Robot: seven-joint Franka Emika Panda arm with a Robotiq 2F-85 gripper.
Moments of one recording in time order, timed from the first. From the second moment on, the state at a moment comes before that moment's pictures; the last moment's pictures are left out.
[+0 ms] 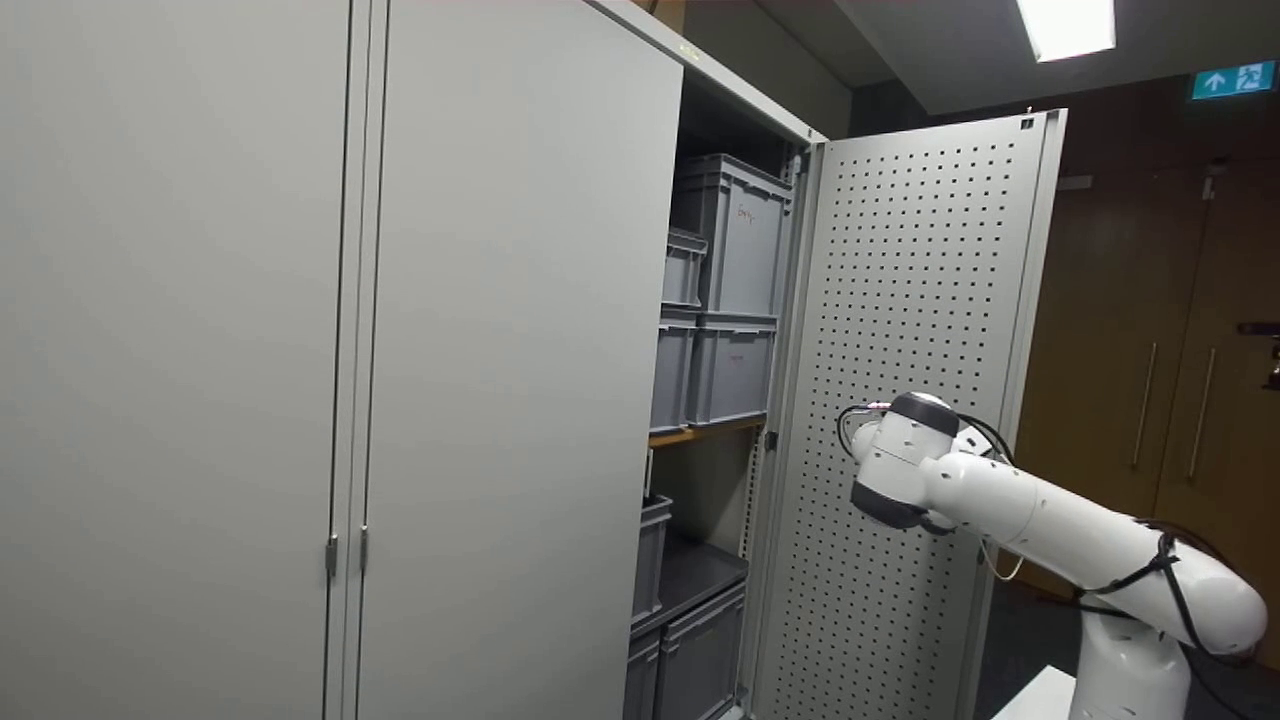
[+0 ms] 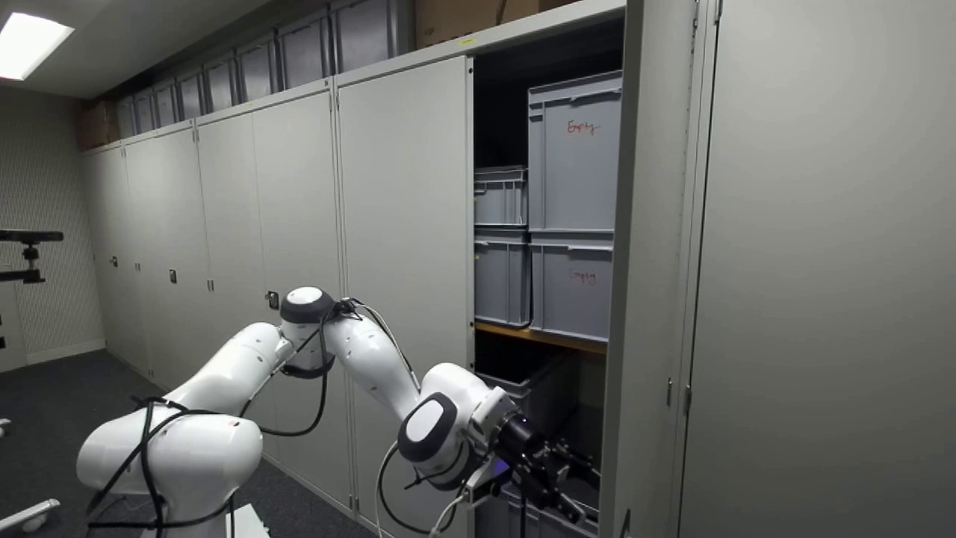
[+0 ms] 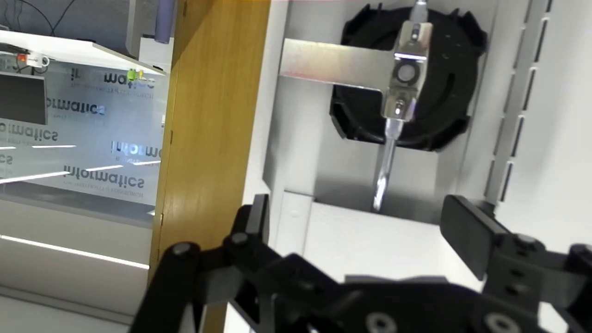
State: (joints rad) arm 0.78 1.24 -1.46 -2.47 0.47 3.29 0.78
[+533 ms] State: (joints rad) arm 1.01 1.24 -1.53 -2.56 0.50 3.29 0.75
